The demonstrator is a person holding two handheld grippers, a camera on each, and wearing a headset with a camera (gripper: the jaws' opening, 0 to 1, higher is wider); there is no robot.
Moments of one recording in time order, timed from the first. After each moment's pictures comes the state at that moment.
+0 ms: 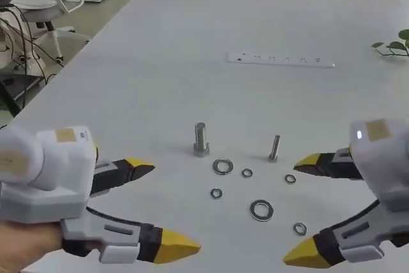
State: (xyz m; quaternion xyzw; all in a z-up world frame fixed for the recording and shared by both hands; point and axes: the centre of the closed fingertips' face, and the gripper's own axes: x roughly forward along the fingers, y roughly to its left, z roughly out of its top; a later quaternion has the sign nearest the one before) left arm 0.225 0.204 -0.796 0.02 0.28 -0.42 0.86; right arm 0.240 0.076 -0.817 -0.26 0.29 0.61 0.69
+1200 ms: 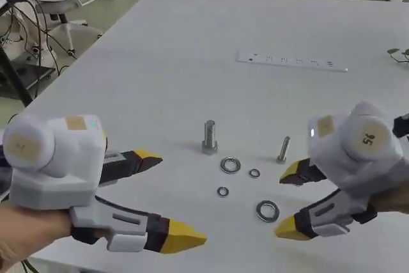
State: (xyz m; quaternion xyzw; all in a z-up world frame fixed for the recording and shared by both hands) left arm 0.227 0.204 -0.794 0.02 0.27 -0.42 0.87; right arm 0.258 0.087 -0.843 -0.35 0.34 0.60 0.63
